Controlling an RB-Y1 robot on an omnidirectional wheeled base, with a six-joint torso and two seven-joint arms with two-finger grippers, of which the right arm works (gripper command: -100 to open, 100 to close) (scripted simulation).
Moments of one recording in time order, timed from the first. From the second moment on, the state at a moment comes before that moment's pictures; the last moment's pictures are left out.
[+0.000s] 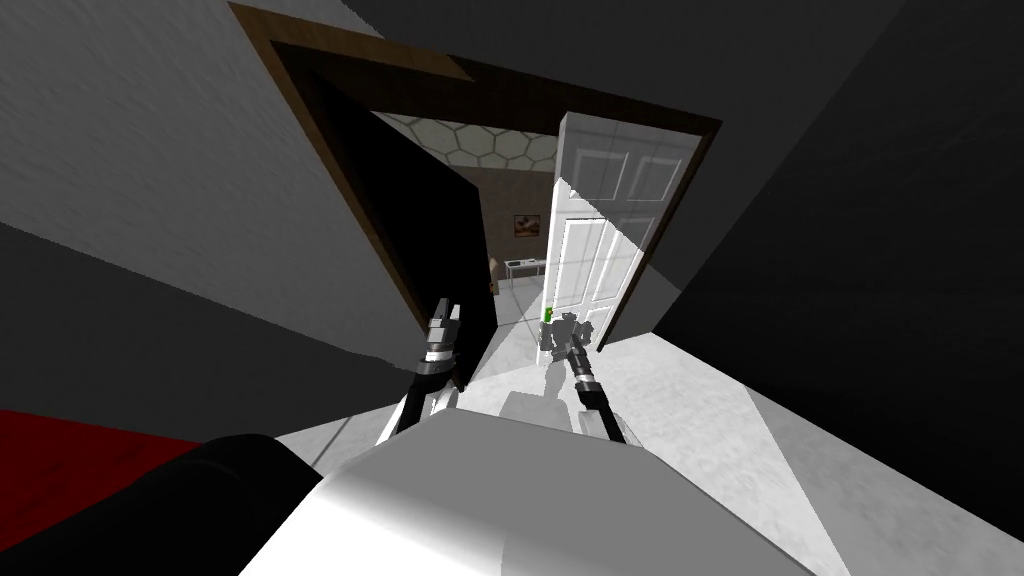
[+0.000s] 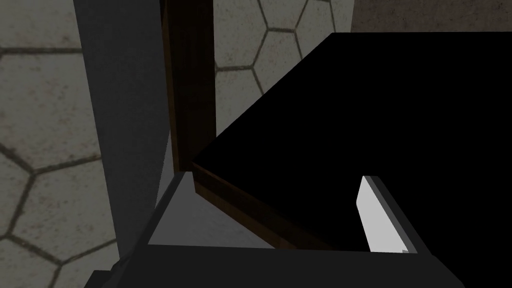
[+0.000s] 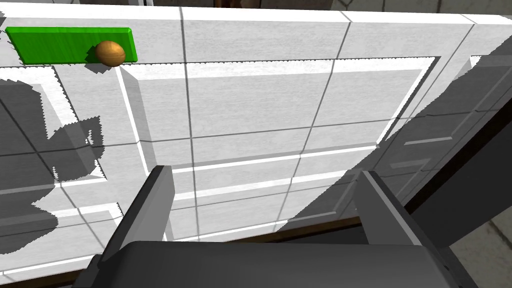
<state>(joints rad) 0.15 -0.13 0.15 -1.33 -0.07 -0.65 -0.04</state>
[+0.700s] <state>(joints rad) 0.08 -0.14 0.19 -1.15 -0.09 -0.69 -0.06</state>
